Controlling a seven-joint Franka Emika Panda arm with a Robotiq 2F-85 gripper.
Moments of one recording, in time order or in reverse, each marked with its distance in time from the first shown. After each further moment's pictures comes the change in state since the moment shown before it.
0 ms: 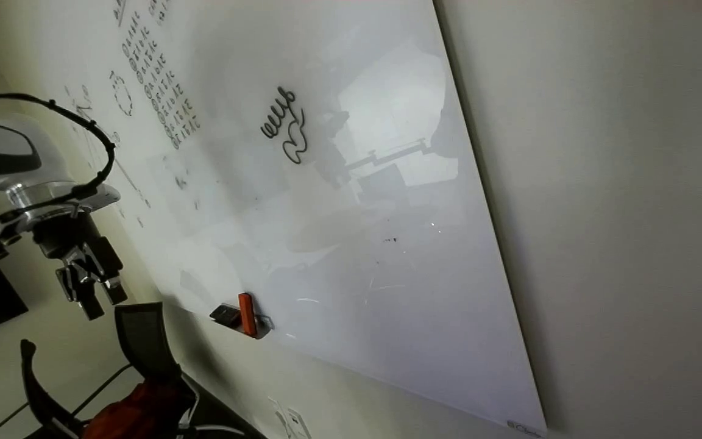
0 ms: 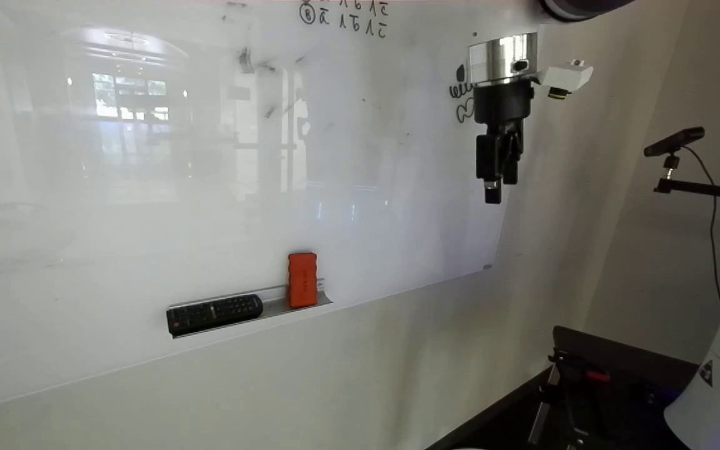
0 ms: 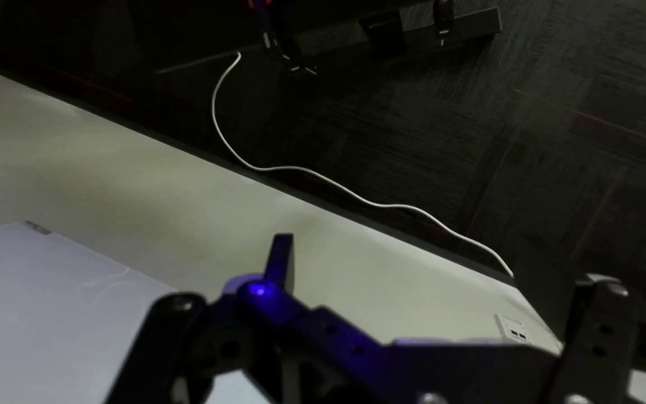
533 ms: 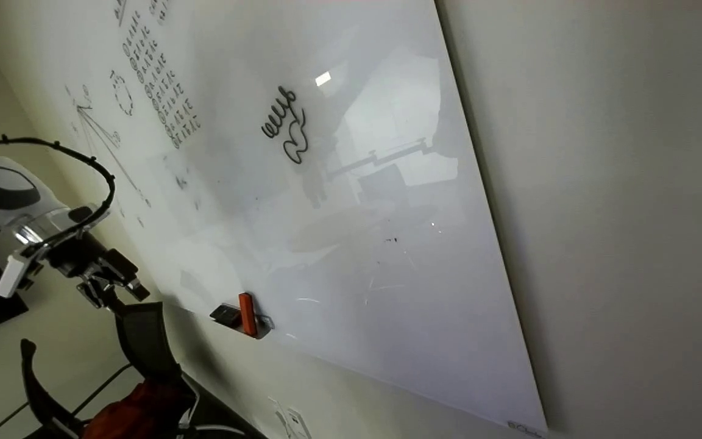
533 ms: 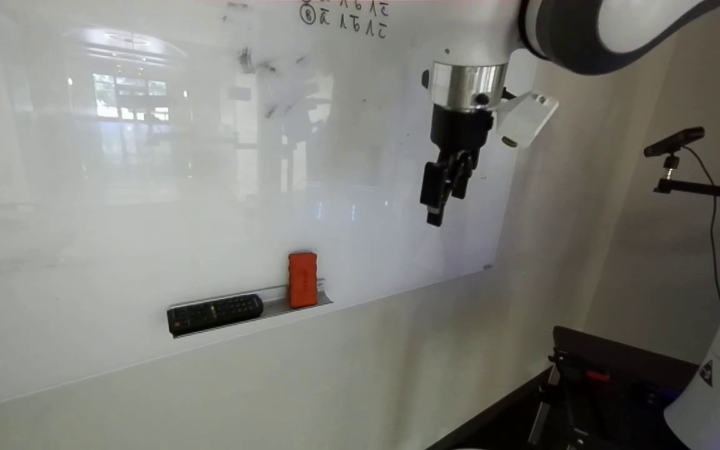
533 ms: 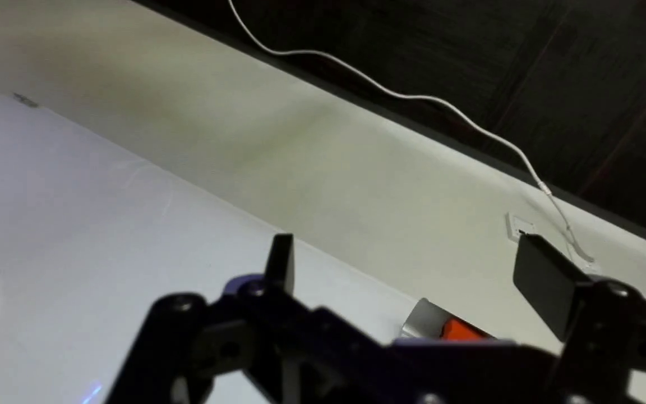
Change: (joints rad) arm 0.045 0.130 0.105 0.002 -0.204 0.268 0.219
